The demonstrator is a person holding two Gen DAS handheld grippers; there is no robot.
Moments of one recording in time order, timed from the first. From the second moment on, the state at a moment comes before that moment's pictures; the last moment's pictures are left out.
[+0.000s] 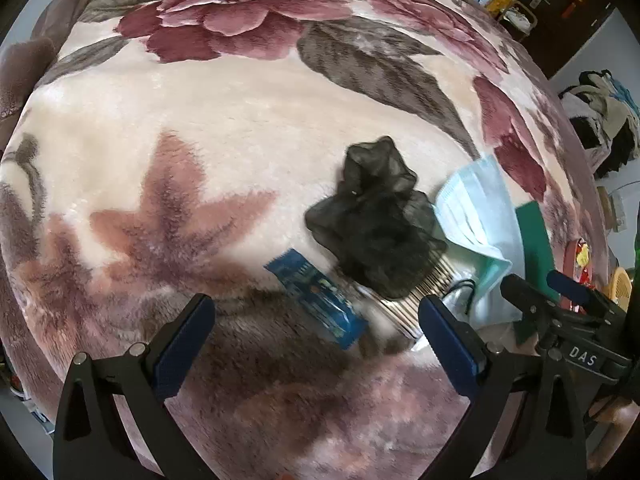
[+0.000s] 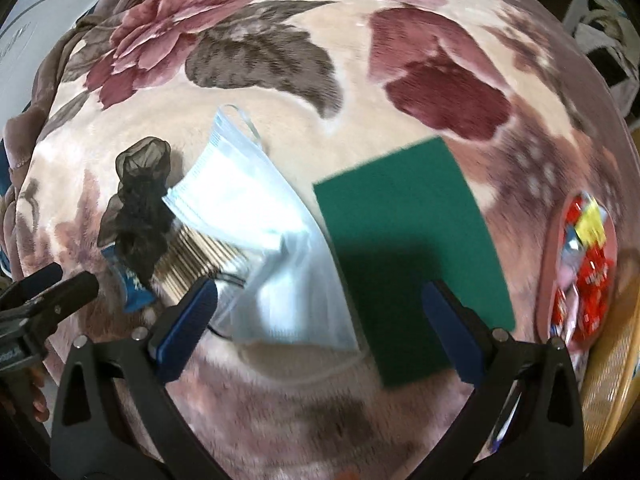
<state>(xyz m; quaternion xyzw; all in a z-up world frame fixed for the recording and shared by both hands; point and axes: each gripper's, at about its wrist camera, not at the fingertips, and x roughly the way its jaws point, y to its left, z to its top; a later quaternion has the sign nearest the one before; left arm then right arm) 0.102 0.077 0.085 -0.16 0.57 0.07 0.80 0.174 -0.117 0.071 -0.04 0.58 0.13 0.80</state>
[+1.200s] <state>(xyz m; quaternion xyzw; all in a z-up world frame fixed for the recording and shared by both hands) 0.108 0.034 0.094 -0.12 0.55 0.05 0.82 0.157 -0.148 0.087 0.00 0.55 0.17 0.82</state>
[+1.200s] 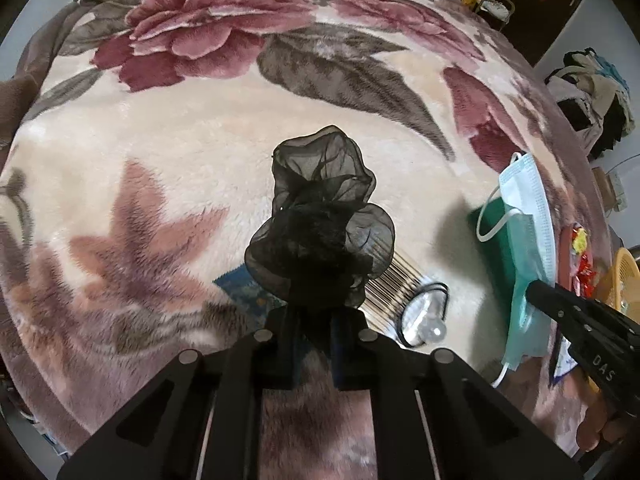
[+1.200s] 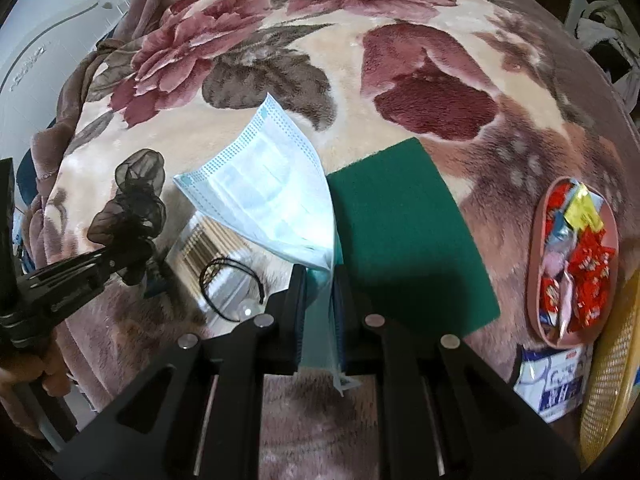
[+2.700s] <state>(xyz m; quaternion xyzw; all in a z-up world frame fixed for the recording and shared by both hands) 0.027 -0.131 0.155 -0.04 0.54 -0.05 0.84 0.023 -0.287 0.158 0.06 0.50 0.08 0.86</state>
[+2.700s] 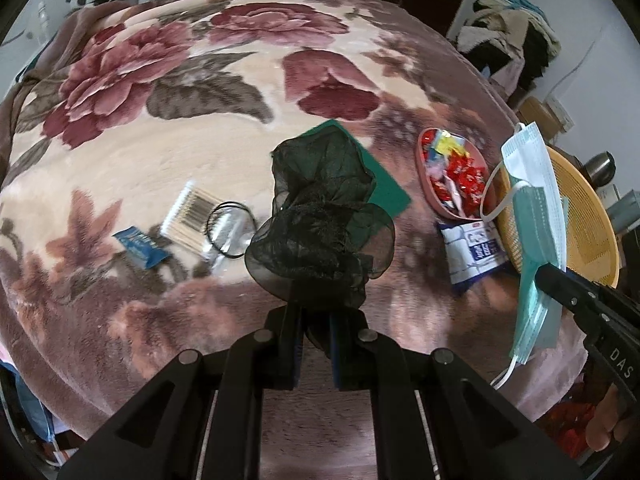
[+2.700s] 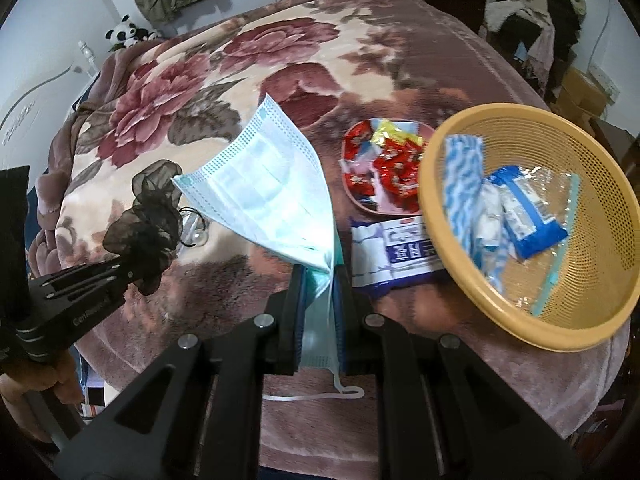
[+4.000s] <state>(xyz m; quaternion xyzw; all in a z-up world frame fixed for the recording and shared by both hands) 0.071 -0.331 0.189 0.02 0.52 -0.17 0.83 0.016 -0.462 0.192 0.13 0.46 -0.03 0.88</state>
